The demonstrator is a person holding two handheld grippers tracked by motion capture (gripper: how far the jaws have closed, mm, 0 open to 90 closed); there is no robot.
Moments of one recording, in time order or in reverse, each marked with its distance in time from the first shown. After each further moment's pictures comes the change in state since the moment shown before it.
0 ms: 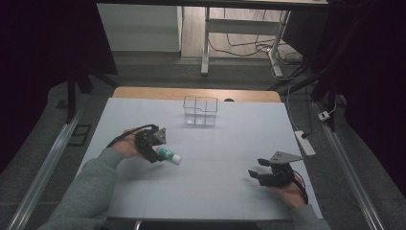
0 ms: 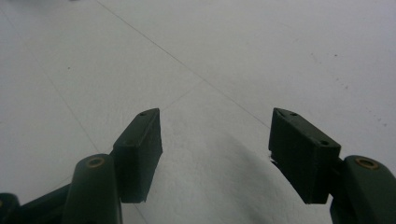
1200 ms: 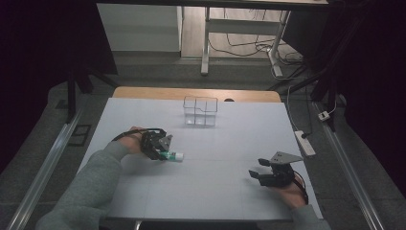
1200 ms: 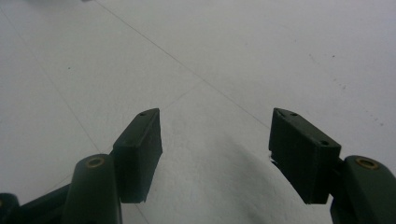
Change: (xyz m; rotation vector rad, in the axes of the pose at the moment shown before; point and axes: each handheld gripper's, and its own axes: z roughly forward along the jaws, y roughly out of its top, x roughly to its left) left arm 0.006 0.007 0.020 0.086 -0.064 0.264; right arm 0.000 -0.001 -0.002 -0.008 -0.003 -0.002
